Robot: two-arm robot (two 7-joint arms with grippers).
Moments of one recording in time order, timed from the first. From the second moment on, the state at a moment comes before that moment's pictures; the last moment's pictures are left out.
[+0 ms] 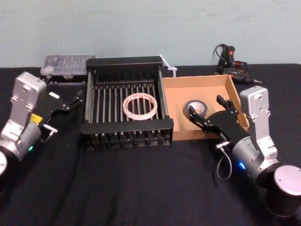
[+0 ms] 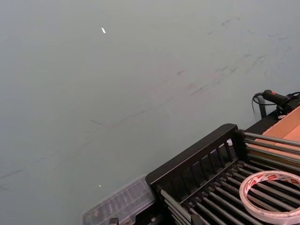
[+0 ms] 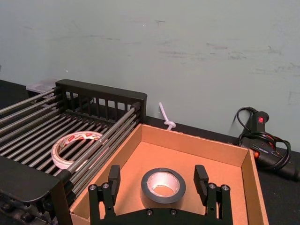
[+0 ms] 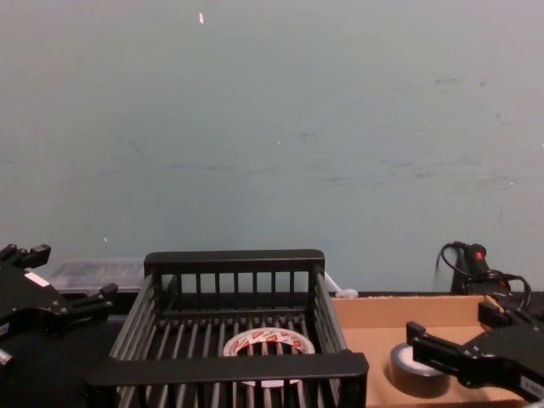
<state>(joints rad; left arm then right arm) -0.20 0.60 0.45 -1.41 -0.25 -0.12 0.03 0.06 0.20 -0.23 -1.45 0.12 -0.04 0.19</state>
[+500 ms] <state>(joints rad) -0.20 0.60 0.45 -1.41 -0.25 -0.12 0.03 0.06 0.20 -0.23 -1.45 0.12 -0.04 0.19</state>
